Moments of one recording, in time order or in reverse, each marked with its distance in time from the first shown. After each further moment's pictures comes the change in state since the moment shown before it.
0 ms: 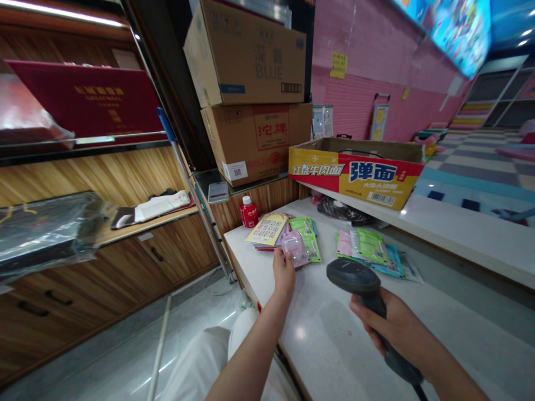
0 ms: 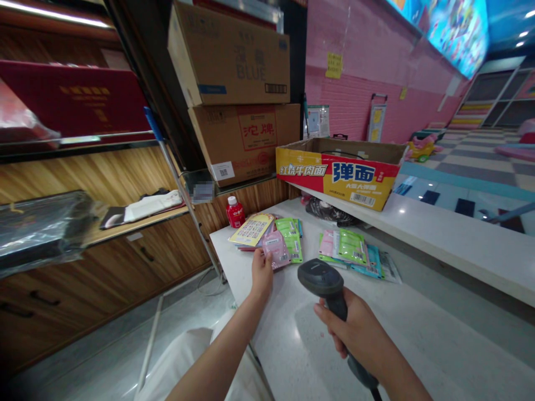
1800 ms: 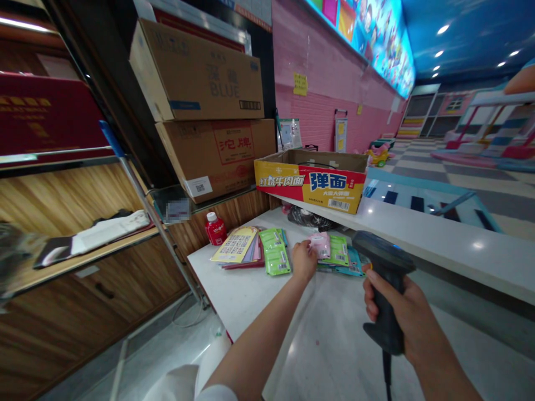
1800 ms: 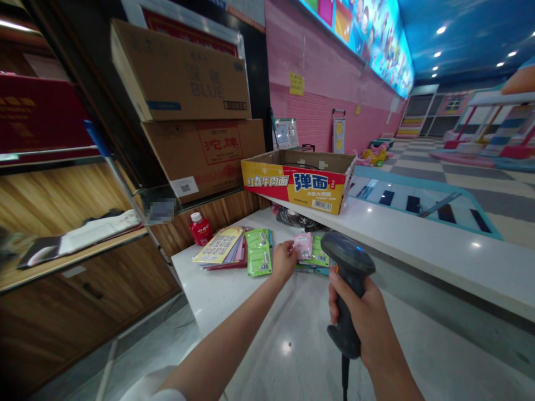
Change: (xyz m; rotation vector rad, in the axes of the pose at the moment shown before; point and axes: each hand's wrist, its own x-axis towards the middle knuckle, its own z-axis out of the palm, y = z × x) left_hand 0.007 0.037 0.146 0.429 -0.400 0.141; right_hand -0.002 -0.015 -0.059 0.697 0.404 -0.103
